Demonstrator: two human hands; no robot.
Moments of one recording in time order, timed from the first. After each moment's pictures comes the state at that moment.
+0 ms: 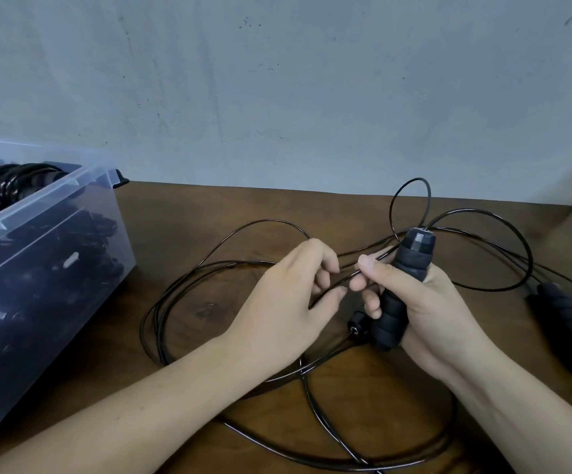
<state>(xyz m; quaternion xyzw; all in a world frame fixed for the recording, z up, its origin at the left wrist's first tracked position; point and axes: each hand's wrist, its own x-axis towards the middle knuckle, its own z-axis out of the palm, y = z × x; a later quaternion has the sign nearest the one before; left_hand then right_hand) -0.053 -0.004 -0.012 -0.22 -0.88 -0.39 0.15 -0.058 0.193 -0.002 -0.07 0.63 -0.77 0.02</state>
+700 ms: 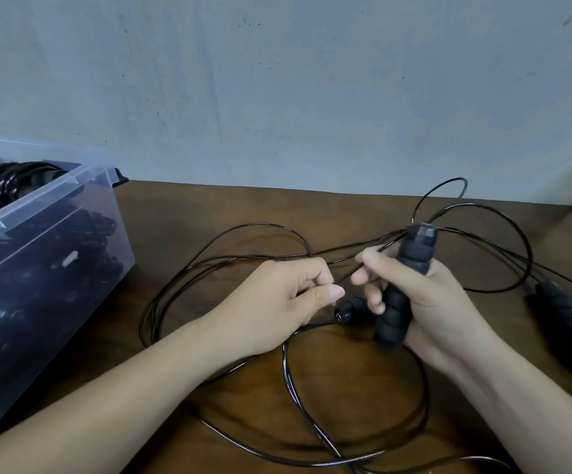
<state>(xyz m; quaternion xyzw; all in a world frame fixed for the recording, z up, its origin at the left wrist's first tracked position) -0.062 -0.025 -0.001 -0.25 -0.86 -0.43 -0.02 -0.062 0.199 0.003 -0.05 0.62 -0.78 0.05</state>
